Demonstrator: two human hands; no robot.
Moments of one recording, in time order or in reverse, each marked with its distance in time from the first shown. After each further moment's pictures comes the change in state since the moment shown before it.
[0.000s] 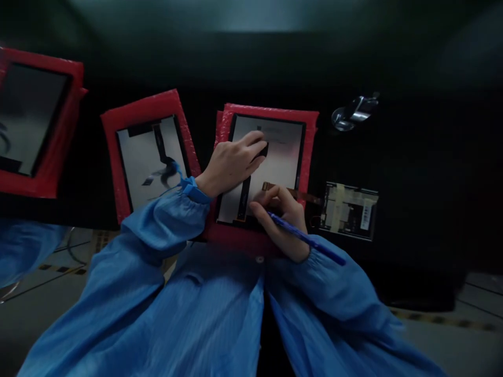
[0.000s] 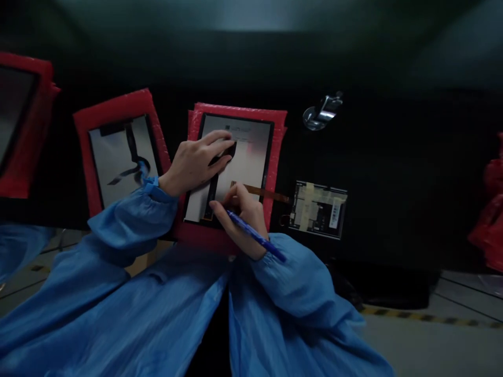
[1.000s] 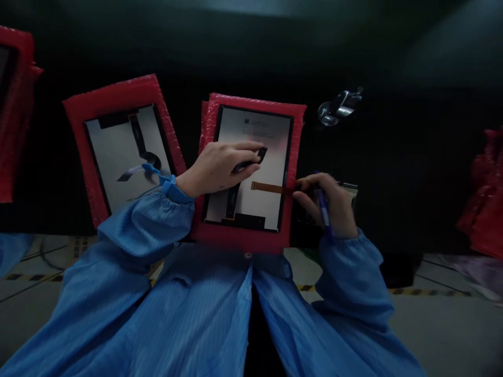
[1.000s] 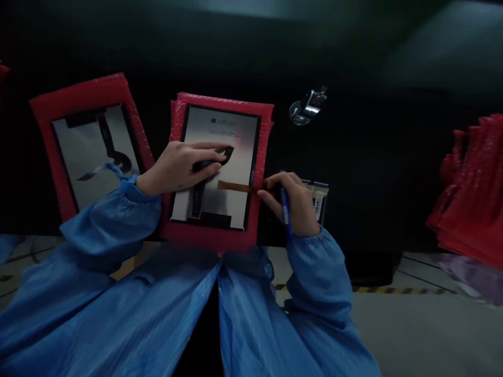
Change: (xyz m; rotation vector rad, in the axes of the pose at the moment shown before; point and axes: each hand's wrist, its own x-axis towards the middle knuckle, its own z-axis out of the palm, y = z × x) left_hand -0.007 0.001 -0.012 -0.377 -0.120 0.055; right_hand 0.013 0.037 -0.107 -0.543 0.059 -0.123
